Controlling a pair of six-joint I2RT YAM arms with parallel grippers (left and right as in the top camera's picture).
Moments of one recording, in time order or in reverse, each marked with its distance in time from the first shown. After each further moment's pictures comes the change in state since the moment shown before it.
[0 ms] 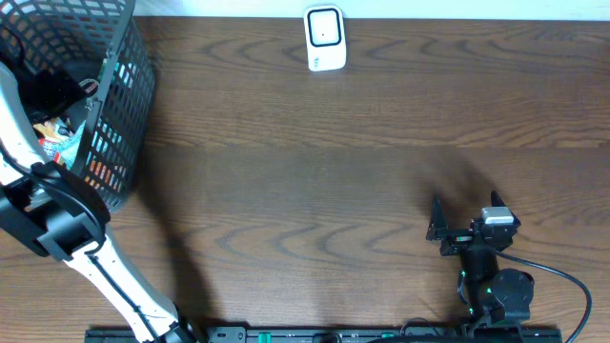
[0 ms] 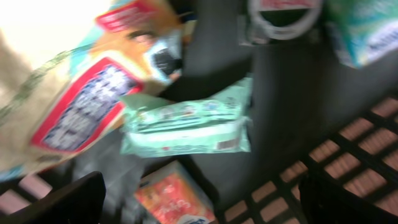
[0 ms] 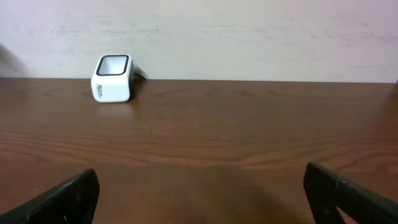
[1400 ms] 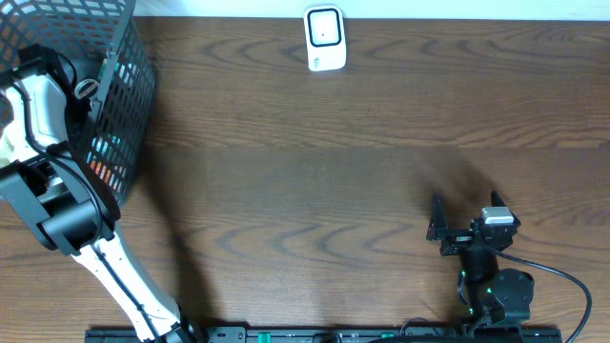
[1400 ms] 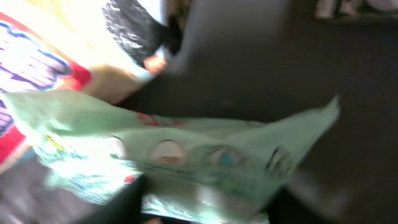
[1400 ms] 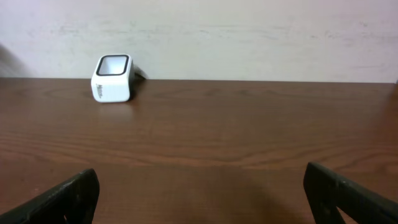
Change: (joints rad) left arm -0.074 0.000 -0.389 0.314 -0.146 -0.137; right arm 0.000 0.000 0.000 0.000 0.000 0.000
